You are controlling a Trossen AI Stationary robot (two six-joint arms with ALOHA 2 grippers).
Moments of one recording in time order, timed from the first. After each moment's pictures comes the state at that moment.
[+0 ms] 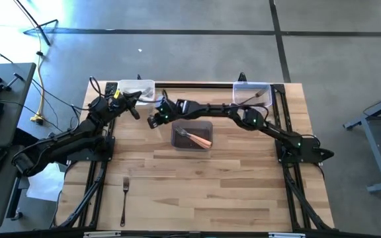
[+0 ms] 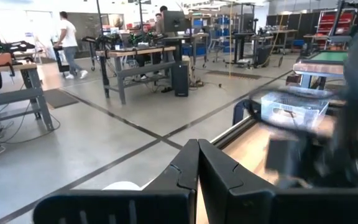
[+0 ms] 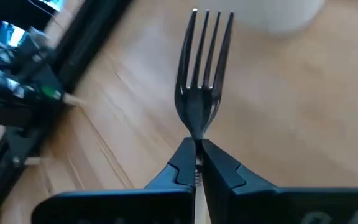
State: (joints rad) left arm 0.83 0.63 0.09 0.55 0.07 0.04; right arm -0.21 2.58 2.26 -0.40 -0.04 0.76
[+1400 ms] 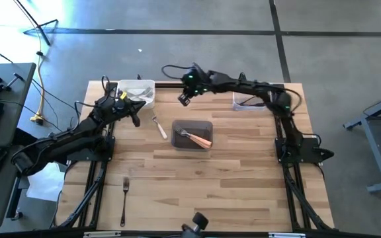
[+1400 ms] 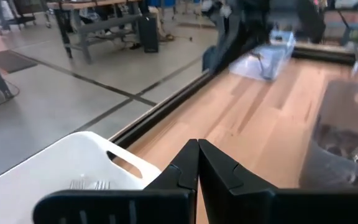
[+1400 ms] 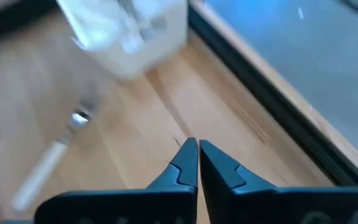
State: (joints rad) left arm 0.81 0.64 0.11 0.33 0.19 0.09; right arm -0.46 2.14 1.81 -0.48 -0.04 0.14
